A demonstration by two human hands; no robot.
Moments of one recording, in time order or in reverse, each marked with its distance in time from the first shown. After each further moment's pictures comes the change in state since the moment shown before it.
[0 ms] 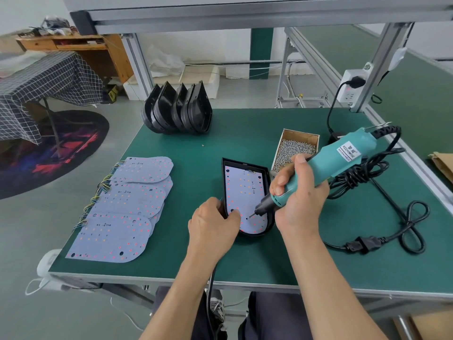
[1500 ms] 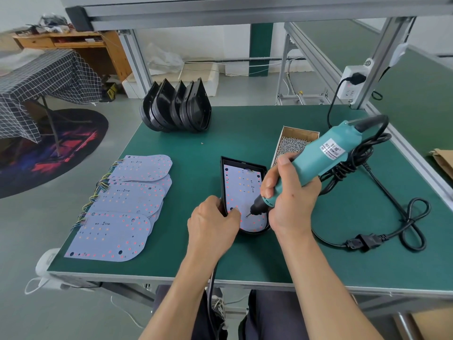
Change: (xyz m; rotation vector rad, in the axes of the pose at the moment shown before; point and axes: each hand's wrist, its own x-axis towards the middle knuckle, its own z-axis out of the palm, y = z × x) left_hand -0.001 0.000 0.002 0.002 0.034 0.022; right_hand -0.011 0.001 0.009 -0.125 -0.090 -0.033
